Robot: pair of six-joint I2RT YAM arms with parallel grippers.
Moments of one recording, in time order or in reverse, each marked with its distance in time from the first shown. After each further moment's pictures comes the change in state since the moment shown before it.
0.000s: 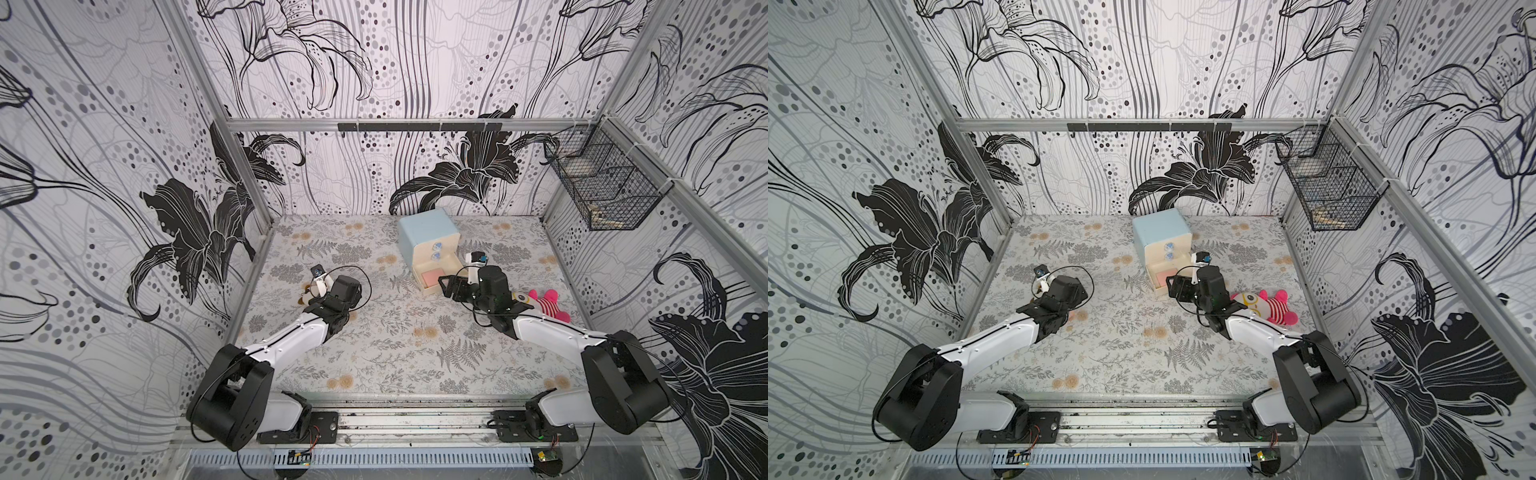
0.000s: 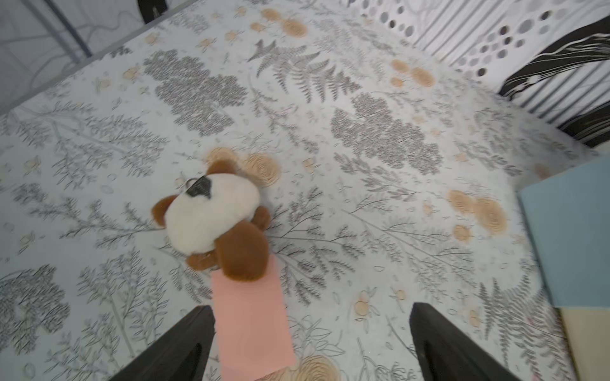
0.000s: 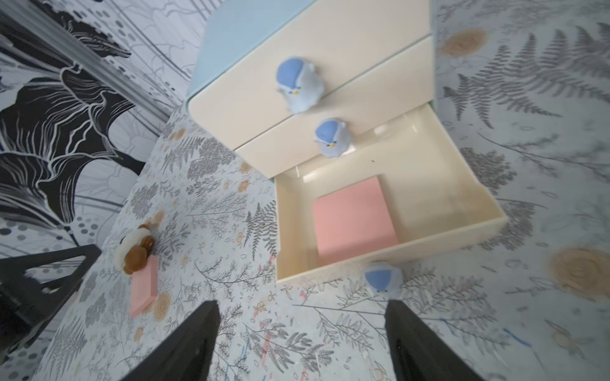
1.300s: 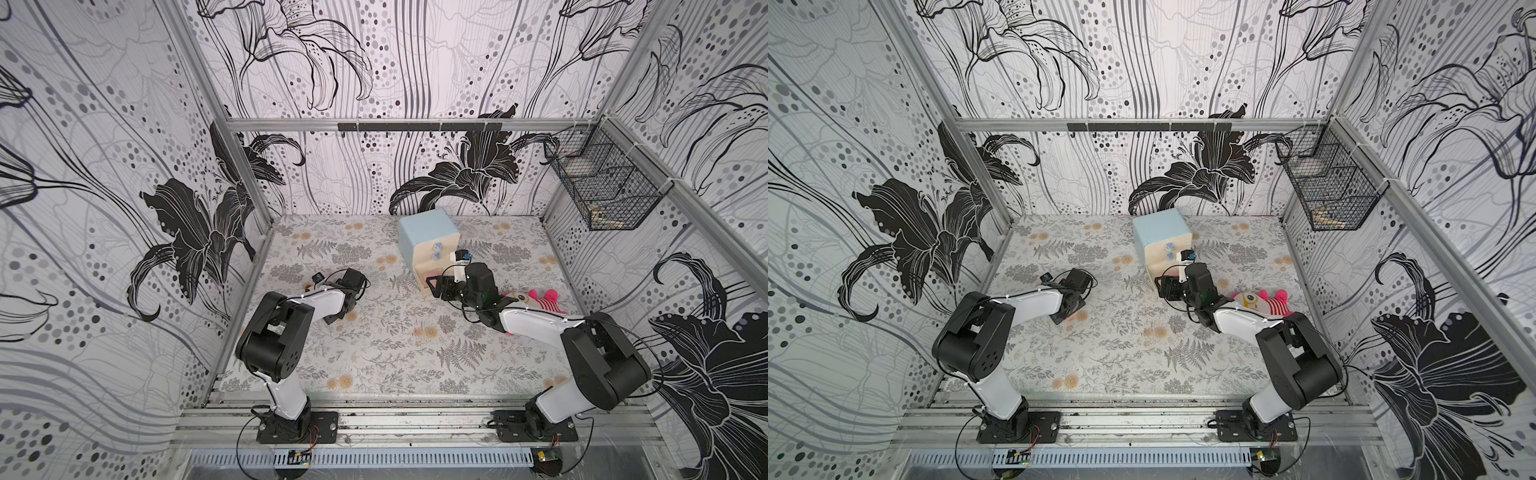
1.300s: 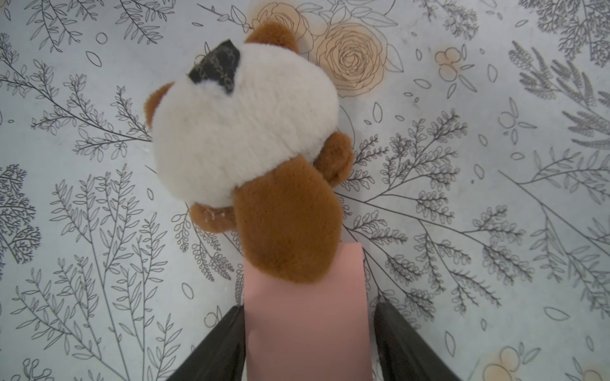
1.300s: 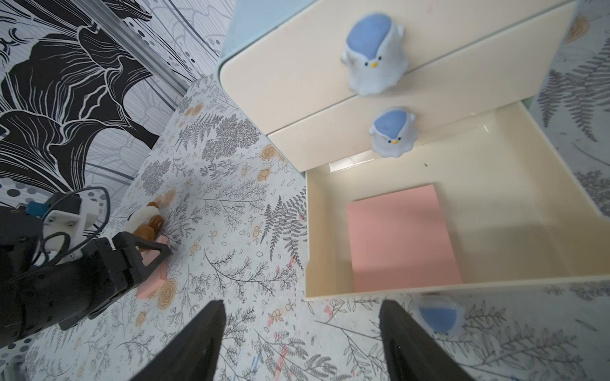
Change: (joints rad) left arm 0.070 0.381 0.223 -0.242 0.095 -0.200; right arm 0.031 0.121 0.053 0.053 -0.029 -0.035
